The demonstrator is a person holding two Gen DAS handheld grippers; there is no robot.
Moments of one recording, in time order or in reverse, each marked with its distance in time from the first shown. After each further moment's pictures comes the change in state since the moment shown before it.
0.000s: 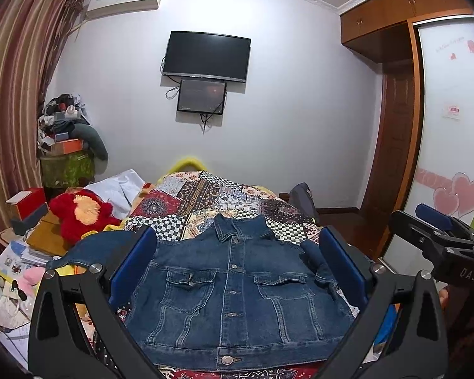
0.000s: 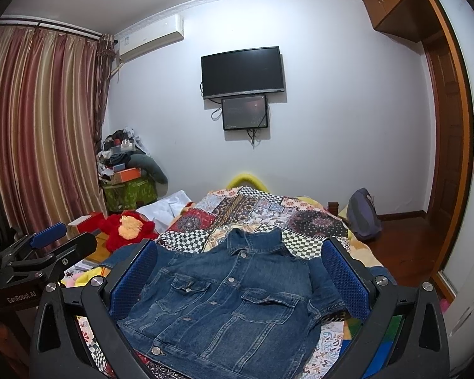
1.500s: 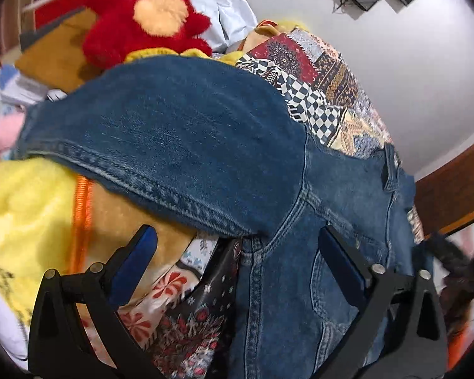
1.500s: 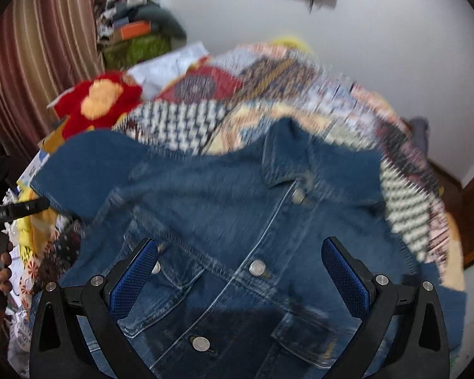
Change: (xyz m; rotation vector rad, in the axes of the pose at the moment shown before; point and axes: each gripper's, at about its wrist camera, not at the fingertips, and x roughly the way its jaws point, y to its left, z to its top) left arm 0.264 0.335 -0.142 -0.567 0.640 0.126; right arm 0.428 0.064 -0.104 -0.162 0.720 0.133
